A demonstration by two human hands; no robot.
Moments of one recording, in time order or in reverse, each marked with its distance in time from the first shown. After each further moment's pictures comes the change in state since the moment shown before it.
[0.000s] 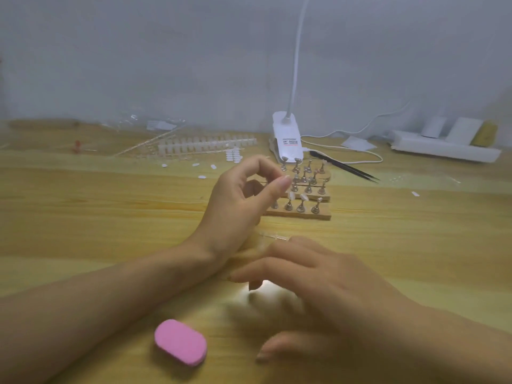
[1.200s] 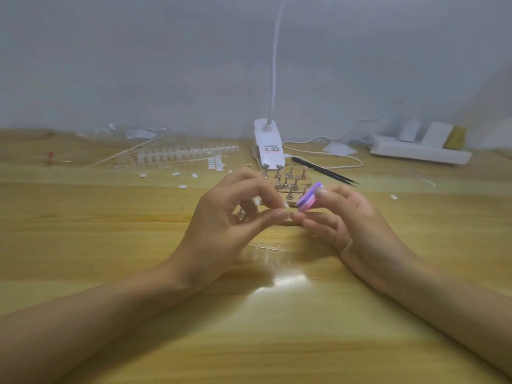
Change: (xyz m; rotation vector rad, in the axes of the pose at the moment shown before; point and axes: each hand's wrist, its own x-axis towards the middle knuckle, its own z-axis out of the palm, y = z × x) left_hand -0.002 0.001 0.004 0.199 -0.085 0.191; right_hand 0.007 0.058 -0.014 1.409 0.632 0.588
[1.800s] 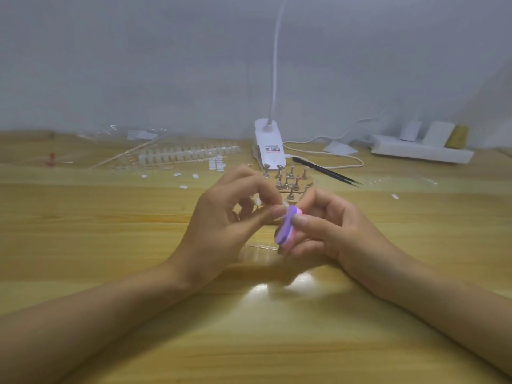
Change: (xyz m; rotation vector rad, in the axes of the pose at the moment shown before) left_hand 0.000 0.002 0.000 0.036 0.011 0.025; right_hand -0.001 0.004 -0.001 -0.119 -0.191 0.010
